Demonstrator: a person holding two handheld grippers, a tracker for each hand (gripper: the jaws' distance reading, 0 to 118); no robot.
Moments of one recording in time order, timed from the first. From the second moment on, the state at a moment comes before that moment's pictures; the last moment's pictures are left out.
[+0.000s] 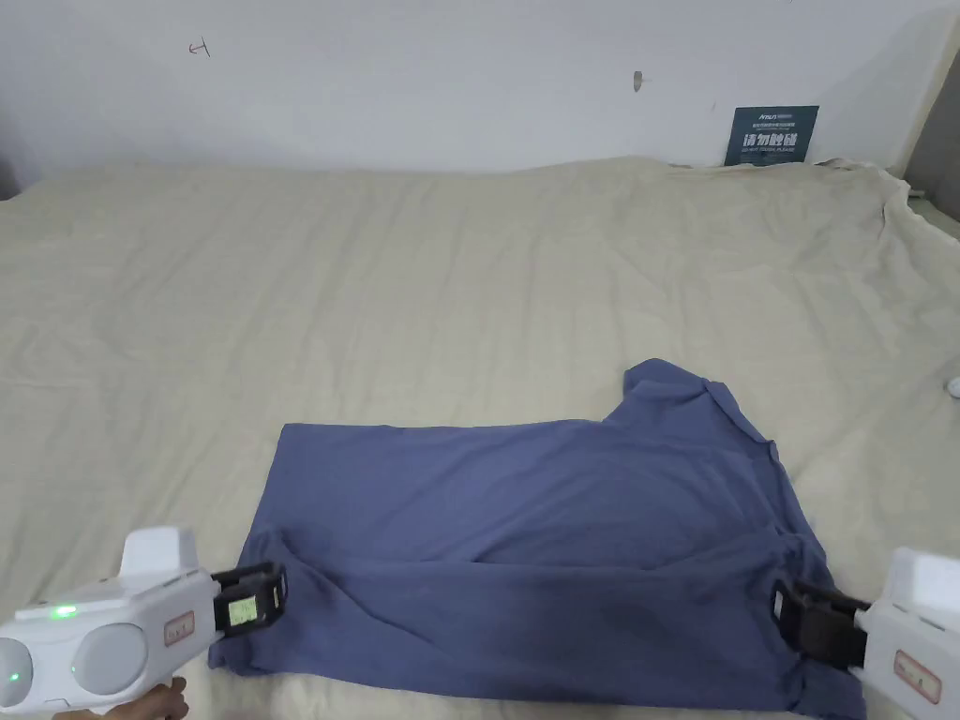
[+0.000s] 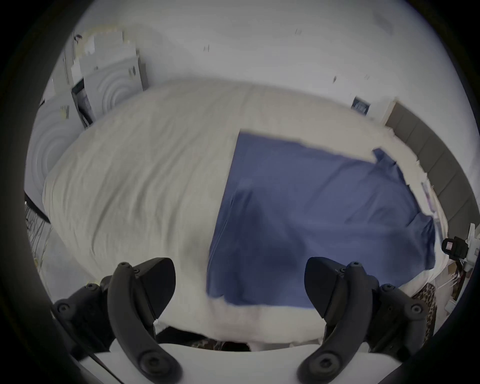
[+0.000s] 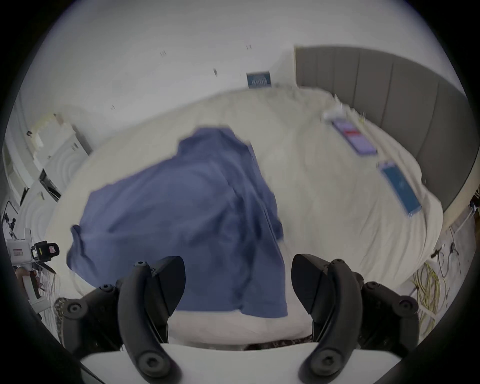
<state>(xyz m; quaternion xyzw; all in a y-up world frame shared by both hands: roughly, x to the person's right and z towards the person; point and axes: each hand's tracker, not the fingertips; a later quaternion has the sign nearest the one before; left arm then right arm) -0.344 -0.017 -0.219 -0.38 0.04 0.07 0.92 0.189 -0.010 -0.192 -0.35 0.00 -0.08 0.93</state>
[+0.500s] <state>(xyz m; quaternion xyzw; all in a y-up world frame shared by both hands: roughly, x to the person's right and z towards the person) -0.287 0.054 -0.225 -0.19 0.04 -0.01 0.98 0.143 0.072 -0.194 -0.18 0.00 -0.01 0.98</state>
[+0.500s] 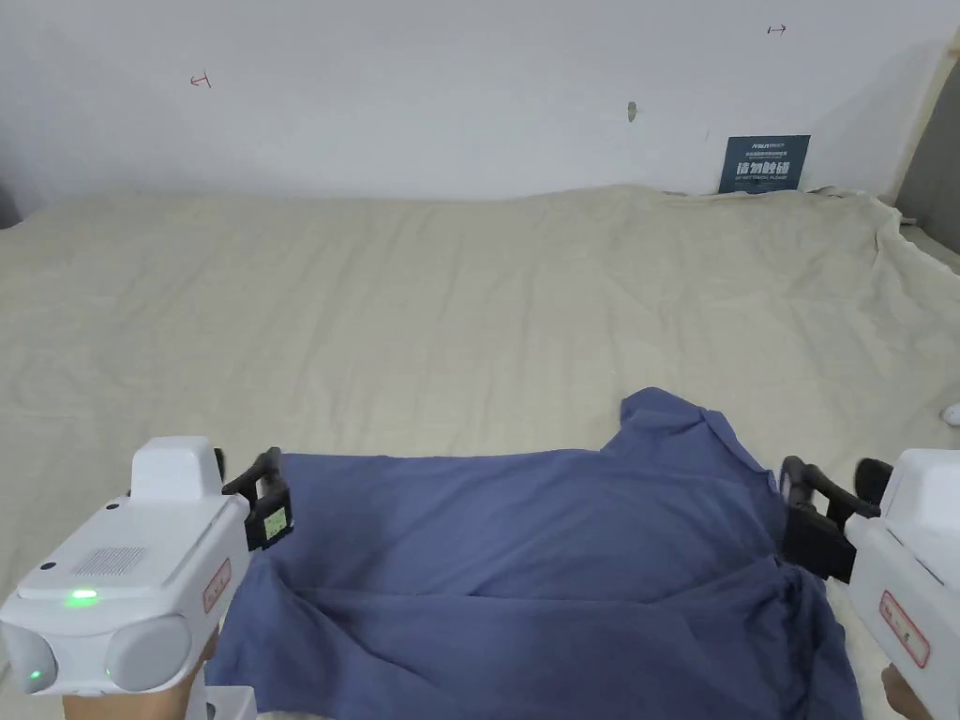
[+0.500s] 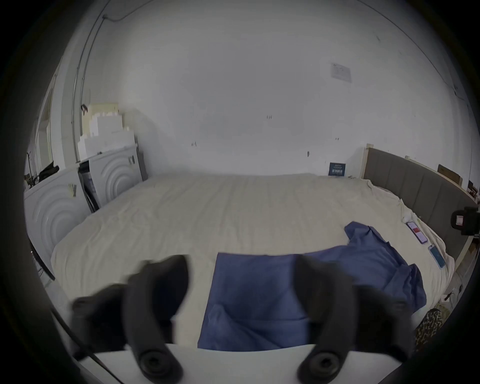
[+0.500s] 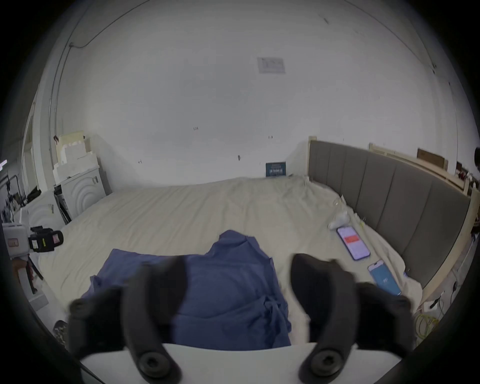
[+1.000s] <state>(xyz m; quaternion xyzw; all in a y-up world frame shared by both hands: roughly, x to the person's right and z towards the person) -0.327 0.021 -0.344 -0.28 0.01 0.05 0.96 0.148 0.057 -0.254 -0.19 0.00 -0.01 0.98</state>
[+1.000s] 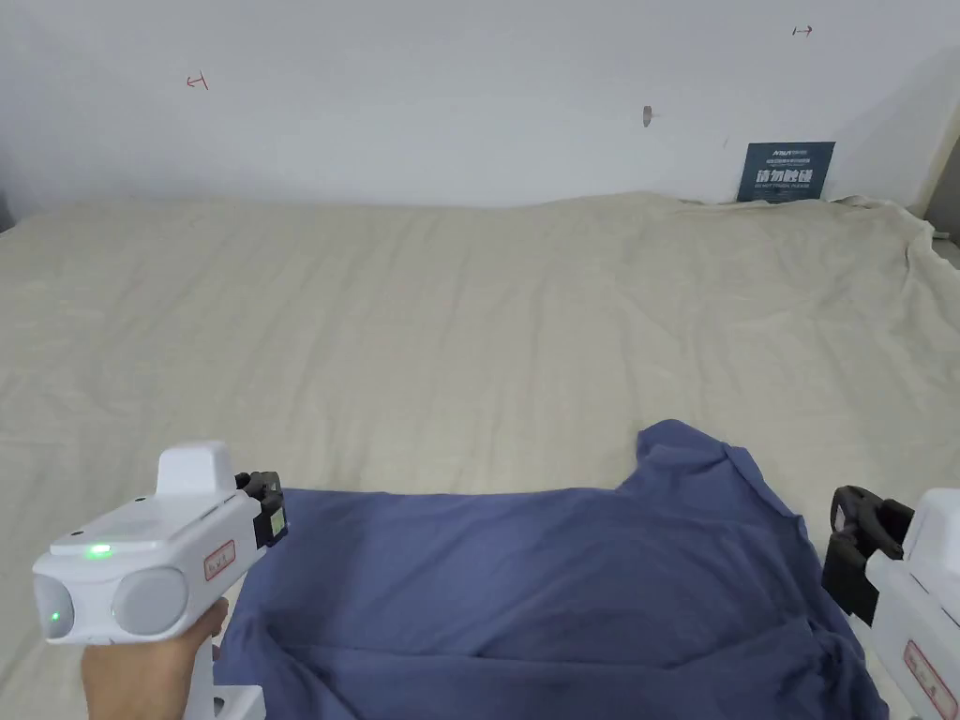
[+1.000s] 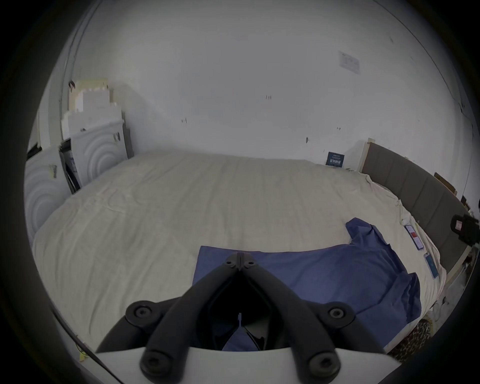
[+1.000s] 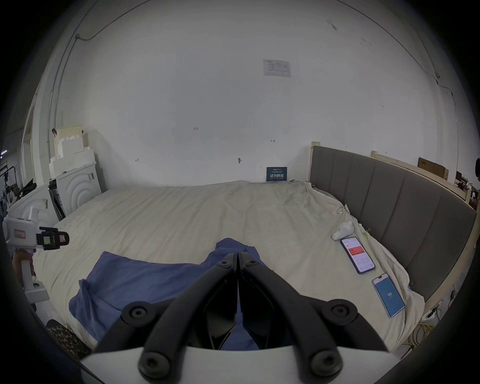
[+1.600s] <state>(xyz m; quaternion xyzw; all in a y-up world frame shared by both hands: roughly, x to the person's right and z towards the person) -0.384 -0.092 -0.520 -0.51 0.06 0.03 0.86 0.157 0.013 -0.317 -0.25 -0.02 -0.02 0.97</state>
